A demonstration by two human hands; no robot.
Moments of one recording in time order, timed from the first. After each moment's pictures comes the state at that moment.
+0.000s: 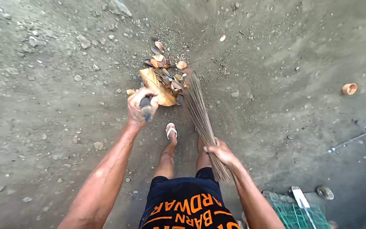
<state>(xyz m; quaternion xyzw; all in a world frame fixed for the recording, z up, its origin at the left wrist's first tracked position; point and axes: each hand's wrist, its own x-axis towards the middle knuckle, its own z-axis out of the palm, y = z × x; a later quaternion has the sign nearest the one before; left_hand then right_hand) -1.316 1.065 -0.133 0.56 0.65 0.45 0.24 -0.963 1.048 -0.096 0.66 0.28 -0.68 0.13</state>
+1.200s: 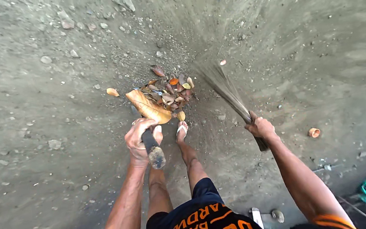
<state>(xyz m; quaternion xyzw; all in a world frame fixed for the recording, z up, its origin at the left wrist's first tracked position) -1.231 1.103 -0.161 0.37 0.75 0.53 0.15 -0.893 1.387 -0.174 0.57 0.62 -0.20 0.50</state>
